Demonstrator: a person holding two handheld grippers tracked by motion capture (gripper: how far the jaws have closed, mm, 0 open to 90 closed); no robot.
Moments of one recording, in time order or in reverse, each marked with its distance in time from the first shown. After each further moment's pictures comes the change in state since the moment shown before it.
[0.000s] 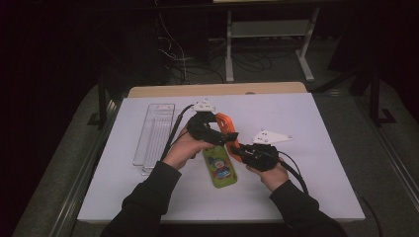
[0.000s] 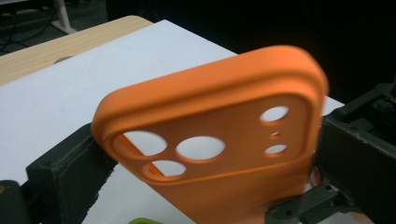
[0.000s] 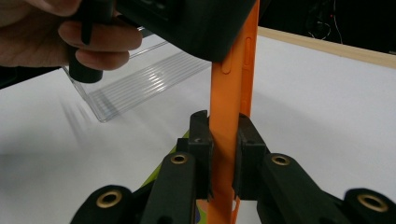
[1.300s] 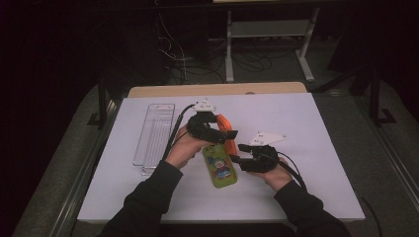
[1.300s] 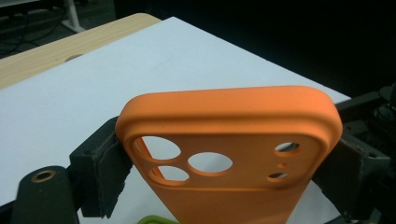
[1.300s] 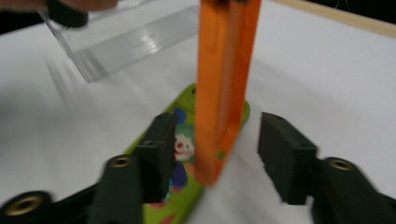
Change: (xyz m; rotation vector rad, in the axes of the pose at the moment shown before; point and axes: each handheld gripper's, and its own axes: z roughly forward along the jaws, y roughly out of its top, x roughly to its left) left arm 0.003 0.000 0.000 0.019 0.038 0.026; right arm -0.005 -0.007 0.004 0.132 -0.008 -0.046
